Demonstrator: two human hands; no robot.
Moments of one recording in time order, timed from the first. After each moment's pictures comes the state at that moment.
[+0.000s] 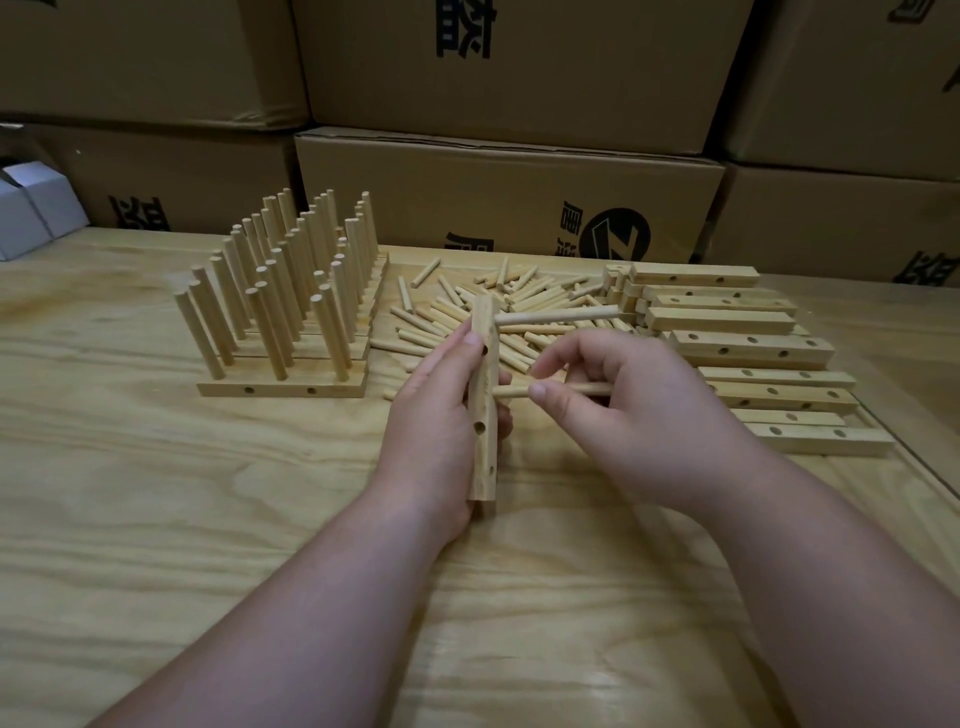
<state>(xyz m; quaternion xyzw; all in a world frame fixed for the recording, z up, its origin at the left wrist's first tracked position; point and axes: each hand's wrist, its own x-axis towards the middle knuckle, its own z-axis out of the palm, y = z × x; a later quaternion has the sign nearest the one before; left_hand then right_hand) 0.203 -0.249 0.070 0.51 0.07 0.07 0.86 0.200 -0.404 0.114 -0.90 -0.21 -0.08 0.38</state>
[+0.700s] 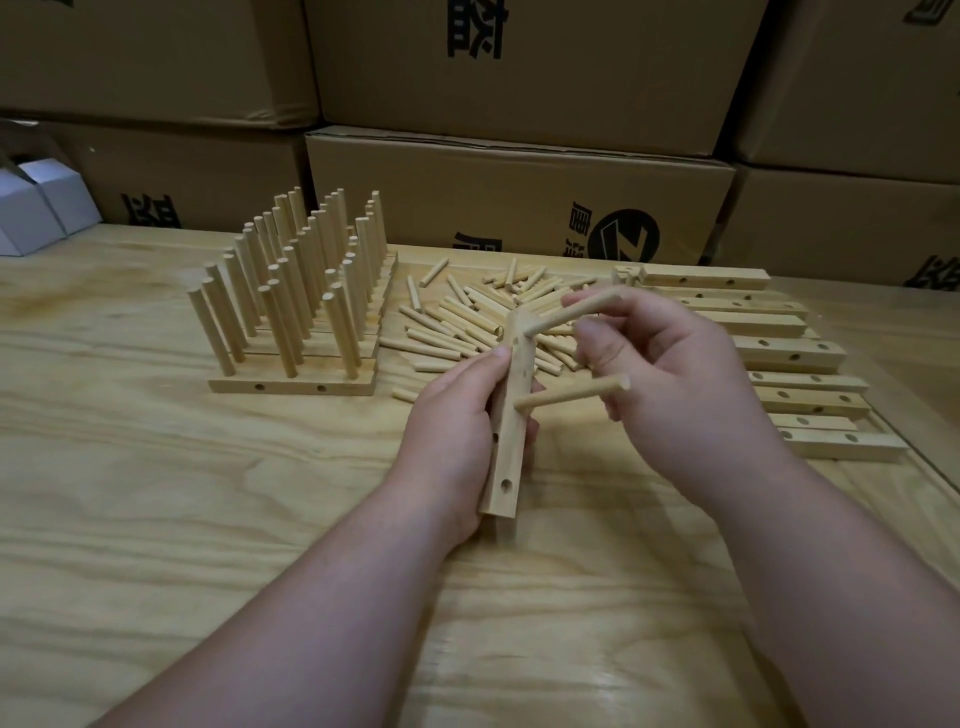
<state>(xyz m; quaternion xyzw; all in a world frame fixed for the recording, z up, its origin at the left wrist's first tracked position) 0.197 -0.250 0.075 0.55 0.06 0.02 0.83 0.201 -0.399 0.118 -0.79 -0.16 -0.13 0.57</state>
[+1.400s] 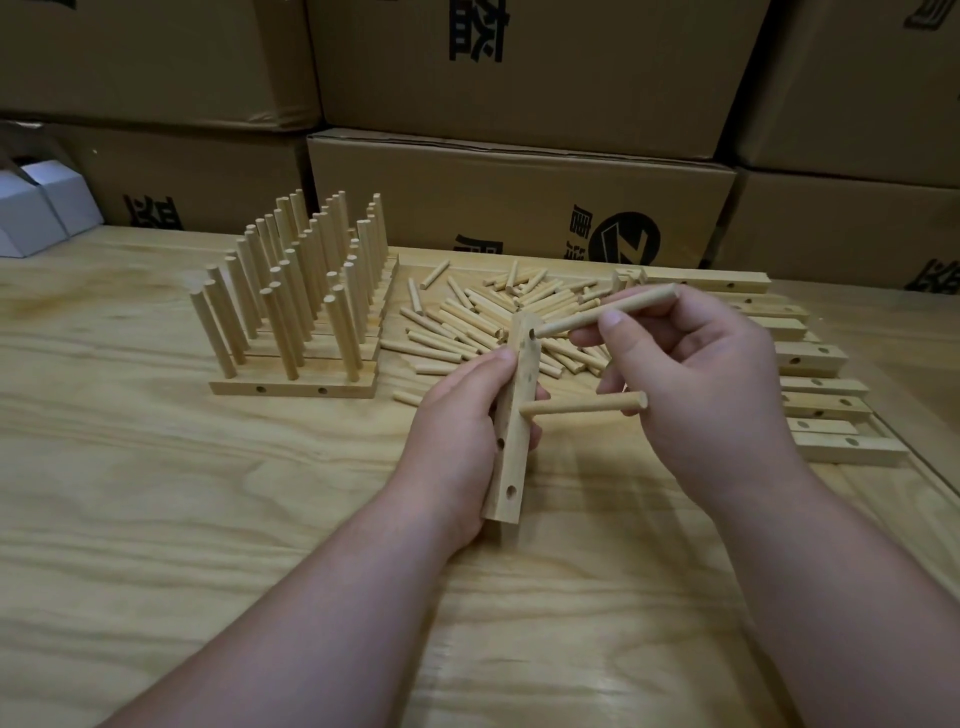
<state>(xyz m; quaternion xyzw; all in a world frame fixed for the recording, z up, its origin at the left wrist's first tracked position) 0.199 -0.251 0.073 0.54 0.04 0.01 0.84 0.195 -0.401 0.121 -0.73 -0.15 -0.20 0.63</state>
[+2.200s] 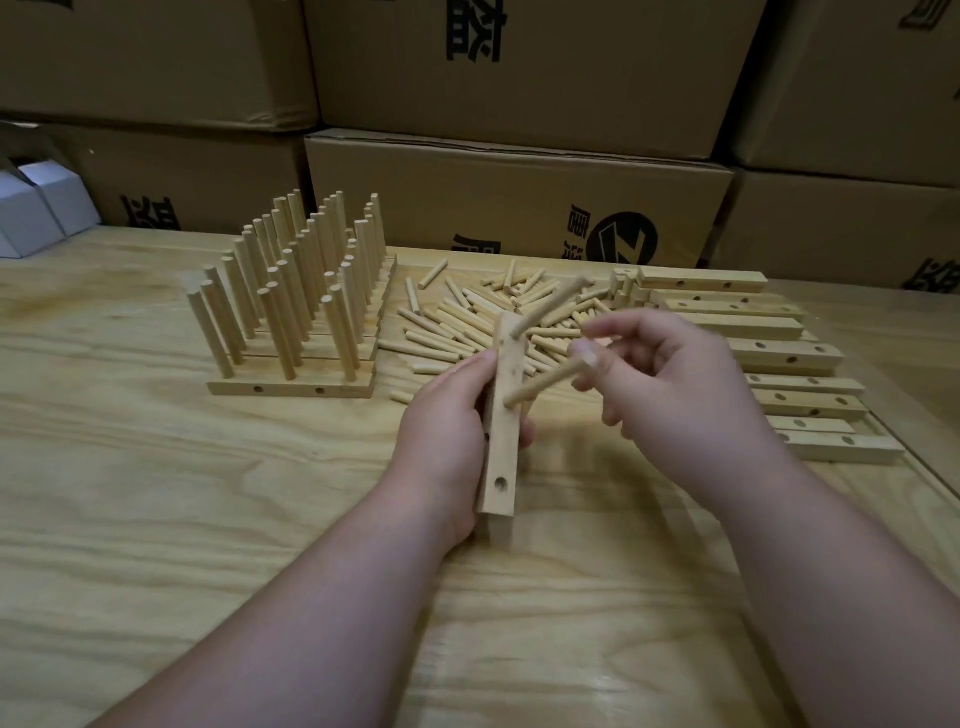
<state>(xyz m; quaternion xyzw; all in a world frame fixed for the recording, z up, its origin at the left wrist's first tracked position) 0.200 -0.250 0.075 0.51 0.07 0.01 0.85 0.205 -0.408 0.115 -0.84 -0.07 -0.12 0.53</state>
